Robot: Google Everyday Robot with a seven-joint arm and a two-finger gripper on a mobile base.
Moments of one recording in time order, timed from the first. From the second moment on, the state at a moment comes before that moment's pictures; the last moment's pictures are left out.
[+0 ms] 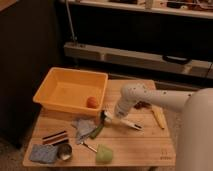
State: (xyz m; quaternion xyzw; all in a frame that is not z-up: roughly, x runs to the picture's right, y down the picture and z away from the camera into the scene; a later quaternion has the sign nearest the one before) arm 0.063 0.174 0.857 -0.38 -0.10 0.20 0.90
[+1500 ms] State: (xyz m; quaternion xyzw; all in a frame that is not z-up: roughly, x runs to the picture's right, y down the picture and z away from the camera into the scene) arm 0.195 0.204 0.839 -0.37 0.01 0.32 0.87
